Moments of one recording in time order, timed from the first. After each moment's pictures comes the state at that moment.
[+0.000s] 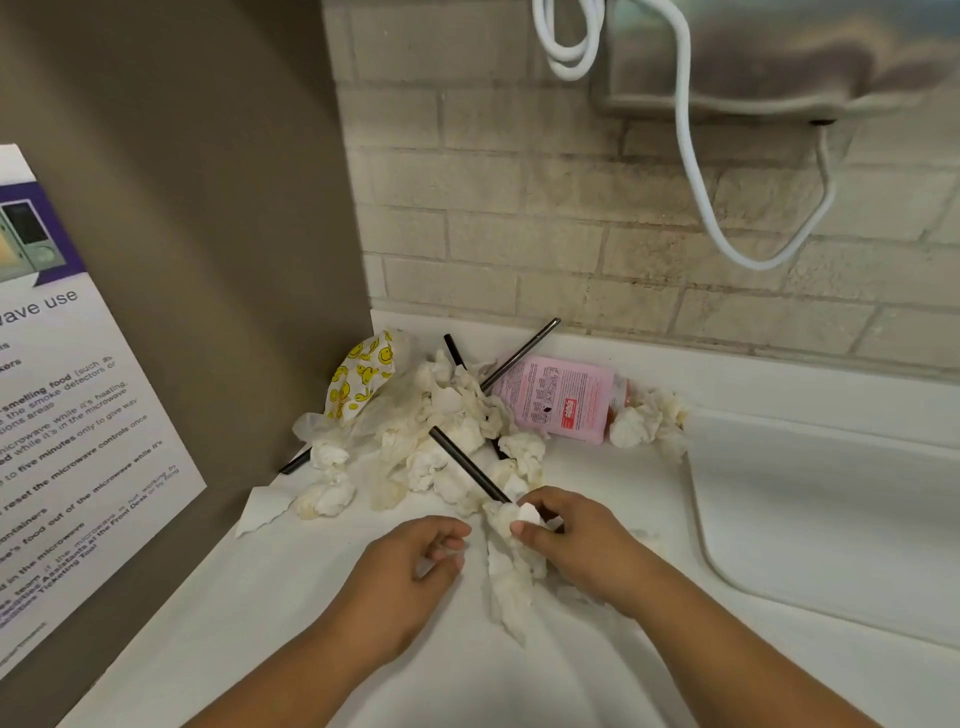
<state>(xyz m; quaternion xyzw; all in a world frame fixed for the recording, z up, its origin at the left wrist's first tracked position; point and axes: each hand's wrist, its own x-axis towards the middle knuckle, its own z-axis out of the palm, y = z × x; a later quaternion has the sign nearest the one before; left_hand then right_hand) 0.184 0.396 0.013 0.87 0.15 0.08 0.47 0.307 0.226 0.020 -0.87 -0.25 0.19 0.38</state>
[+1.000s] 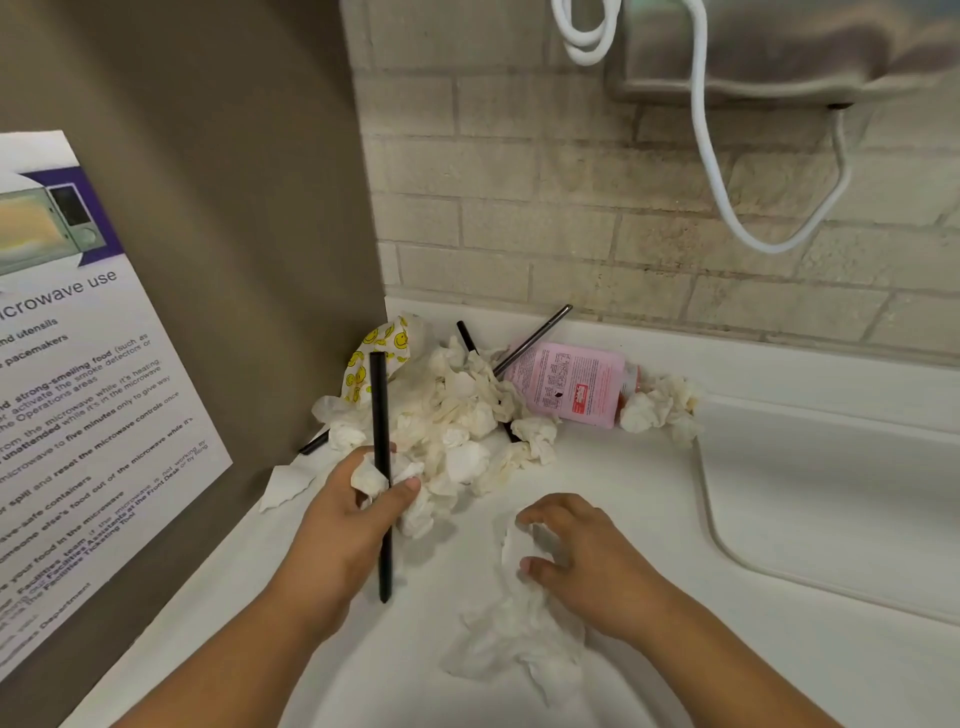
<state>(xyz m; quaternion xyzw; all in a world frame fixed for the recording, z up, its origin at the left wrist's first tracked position) 0.159 0.413 0.057 0.68 0.21 0.19 0.67 0.272 0.217 0.011 -0.89 -0.34 0.14 0.27</state>
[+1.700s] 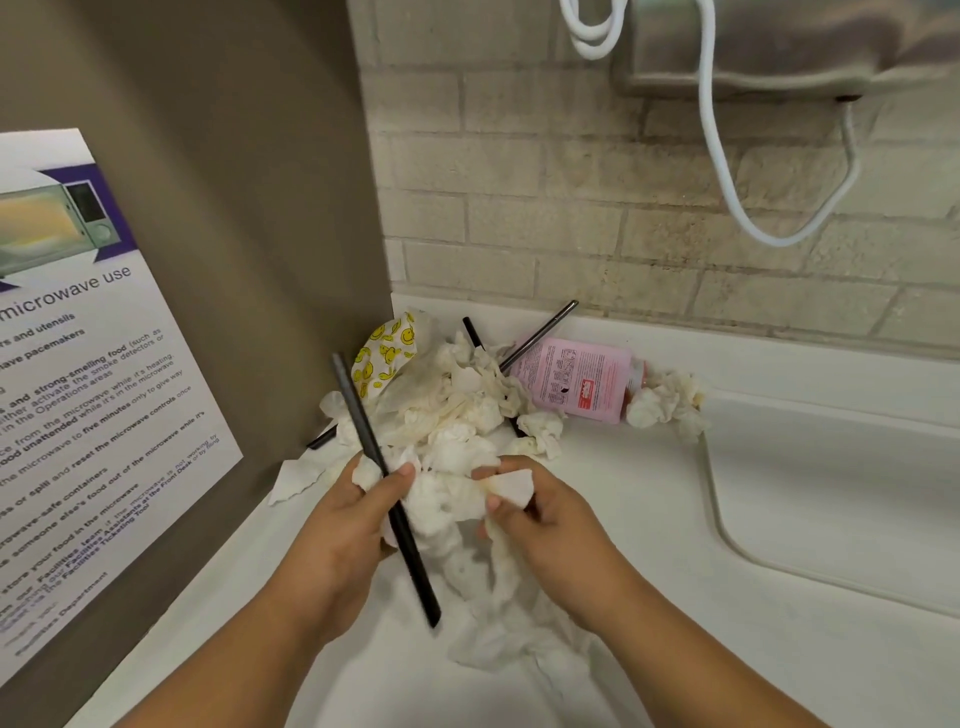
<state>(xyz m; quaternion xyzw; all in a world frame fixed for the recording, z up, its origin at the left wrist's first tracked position) 0.151 0.408 0.066 0.61 0.21 0.14 0.75 0.240 0.252 0.040 -0.73 -0.27 0.19 0.60</state>
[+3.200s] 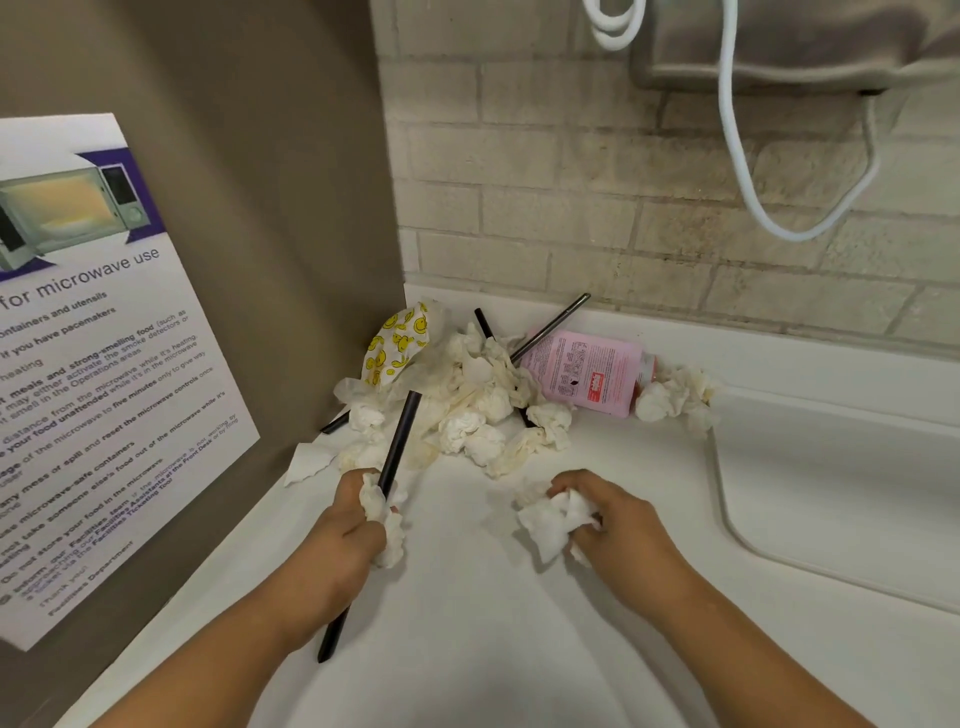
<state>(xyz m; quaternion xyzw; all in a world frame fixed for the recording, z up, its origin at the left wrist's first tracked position) 0.125 0.431 0.043 0.72 0.20 0.05 0.66 0.266 0.207 0.018 -0.85 -0.28 0.10 0.44</state>
